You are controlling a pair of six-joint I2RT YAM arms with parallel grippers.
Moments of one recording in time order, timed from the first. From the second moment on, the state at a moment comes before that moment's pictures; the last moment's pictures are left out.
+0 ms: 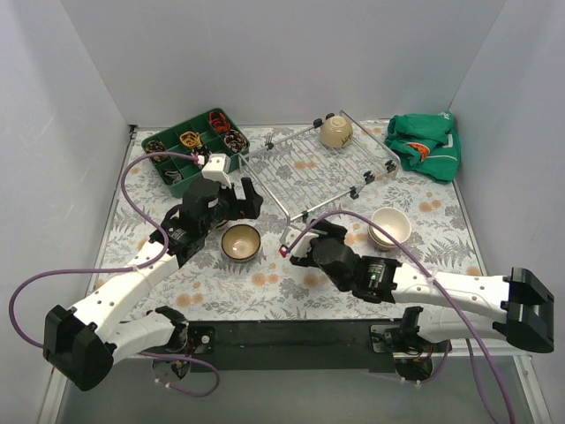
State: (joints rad) left arm -0.57 1.05 0.83 -0.14 -0.14 -0.40; right arm 1.23 1.09 0.69 -0.08 0.64 -0.50
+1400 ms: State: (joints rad) left arm -0.59 1.15 0.85 -0.40 0.28 -0.74; right arm 1.64 1.68 0.46 1.18 0.98 -1.71
